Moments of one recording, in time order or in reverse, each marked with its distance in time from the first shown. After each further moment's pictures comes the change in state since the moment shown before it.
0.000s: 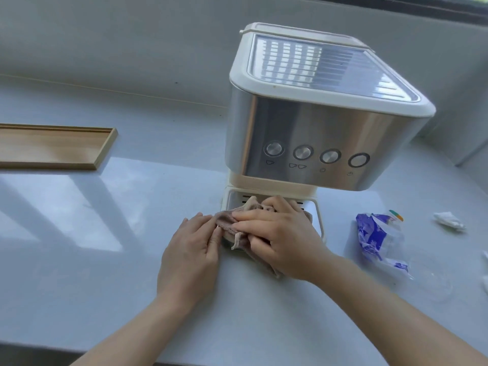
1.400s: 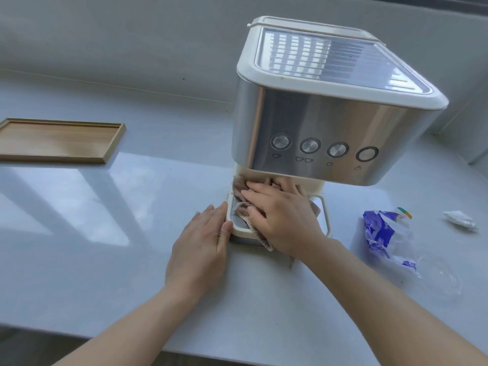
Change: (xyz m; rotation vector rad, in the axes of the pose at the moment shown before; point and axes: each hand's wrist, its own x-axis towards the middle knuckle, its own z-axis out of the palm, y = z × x) left_hand 0.001 0.002 0.001 0.157 -0.102 -0.023; right_hand 0.025 -0.001 0.008 -0.091 -0.014 0.181
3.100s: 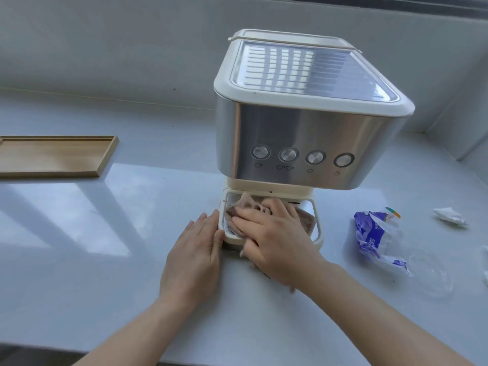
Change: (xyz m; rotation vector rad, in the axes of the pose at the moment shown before) left_hand 0.000 0.000 0.001 0.002 -0.042 -0.018; right_hand -0.029 -0.009 -0.005 -0.019 -0.045 -0.095
